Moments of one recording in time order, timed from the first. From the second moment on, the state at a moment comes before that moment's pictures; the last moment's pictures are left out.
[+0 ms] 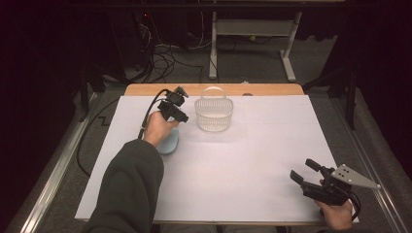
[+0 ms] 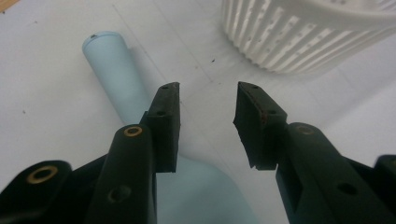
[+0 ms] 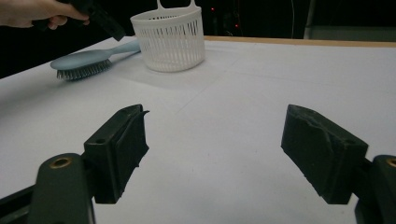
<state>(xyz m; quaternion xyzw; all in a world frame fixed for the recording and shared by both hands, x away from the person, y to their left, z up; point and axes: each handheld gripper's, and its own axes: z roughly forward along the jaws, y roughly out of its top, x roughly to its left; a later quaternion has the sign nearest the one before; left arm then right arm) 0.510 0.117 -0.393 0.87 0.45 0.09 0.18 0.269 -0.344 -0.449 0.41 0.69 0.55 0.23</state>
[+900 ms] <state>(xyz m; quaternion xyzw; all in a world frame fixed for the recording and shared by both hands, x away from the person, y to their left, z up) 0.529 0.125 -0.418 0.86 0.49 0.10 0.12 0.268 -0.345 -0.449 0.41 0.69 0.55 0.23</state>
